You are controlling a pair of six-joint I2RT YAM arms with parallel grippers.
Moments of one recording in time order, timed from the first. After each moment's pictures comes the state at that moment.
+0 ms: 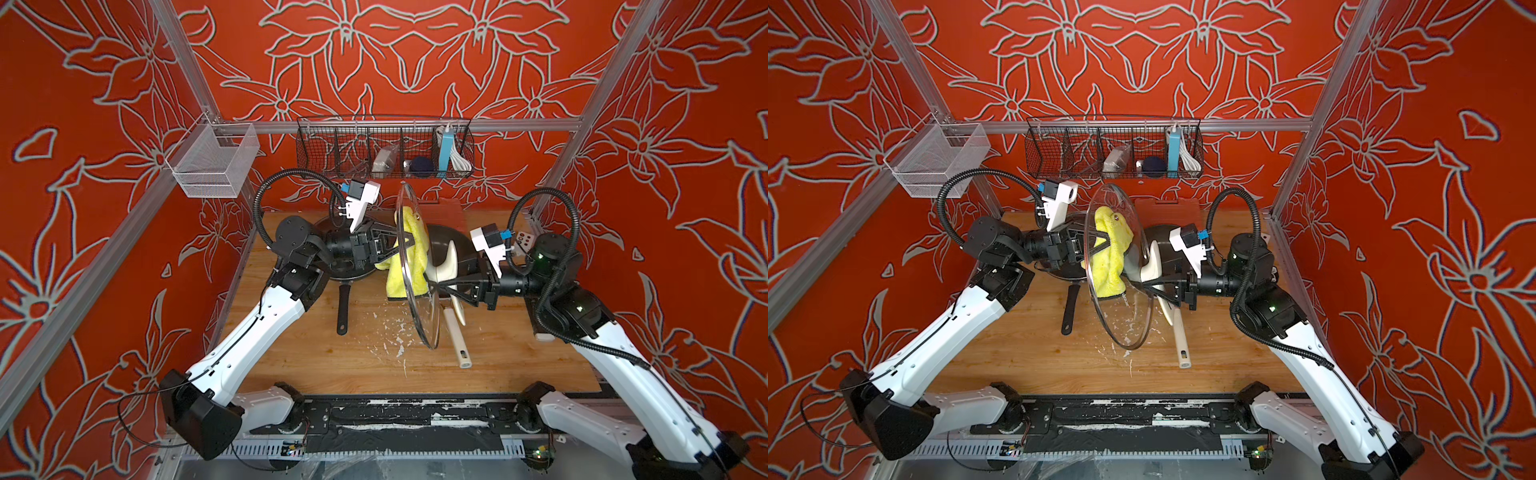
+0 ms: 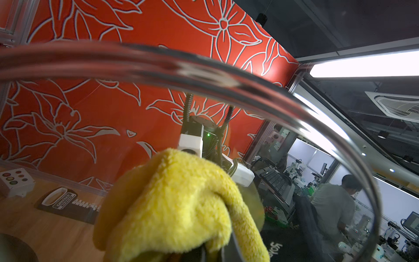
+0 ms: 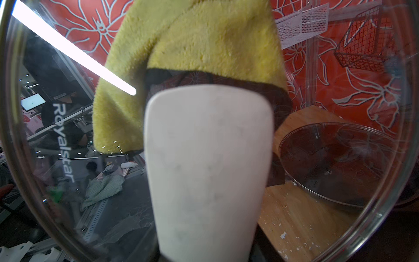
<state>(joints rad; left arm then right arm) -0.48 1.23 1.24 0.56 1.08 -0.98 0.54 0.95 1.12 -0.27 -1.00 0.20</state>
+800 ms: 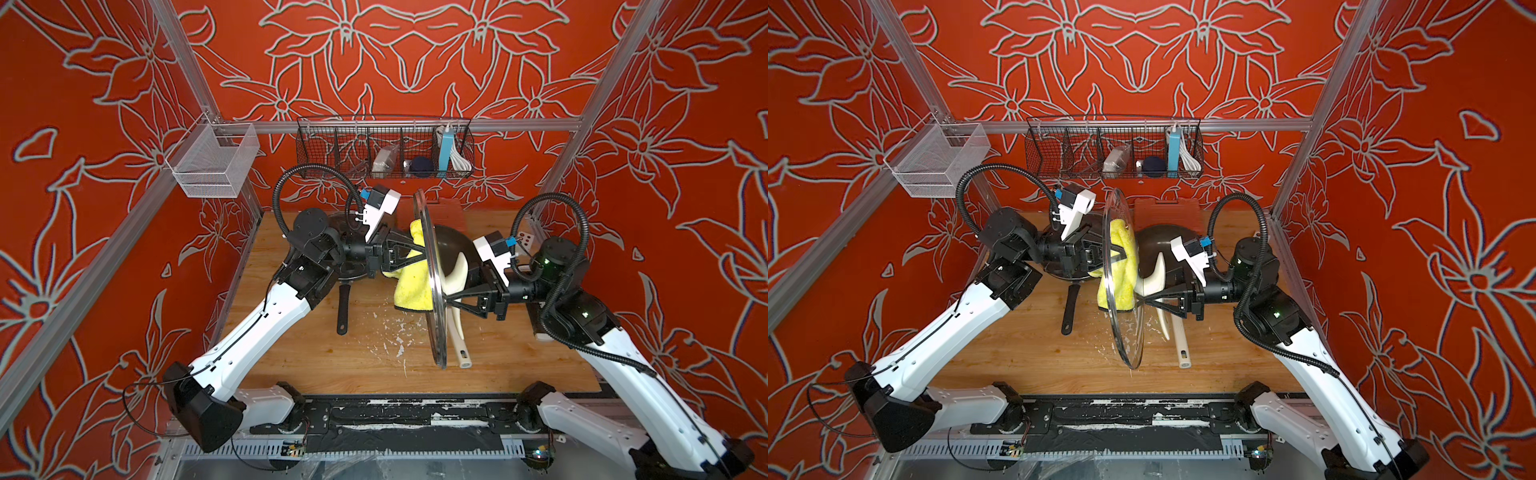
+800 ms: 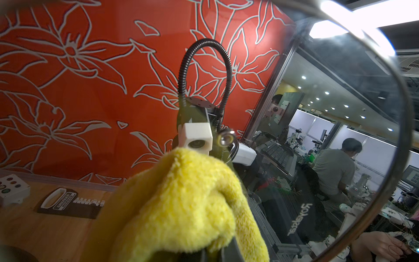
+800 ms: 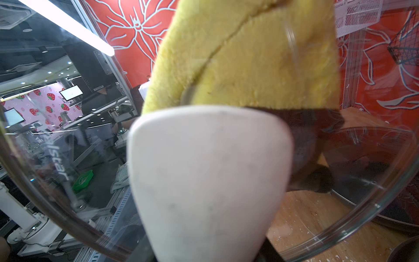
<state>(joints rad) -0.55 1.27 1.31 0.33 1.13 -0.71 0.55 0.90 1.11 -0.26 -1.12 0.24</state>
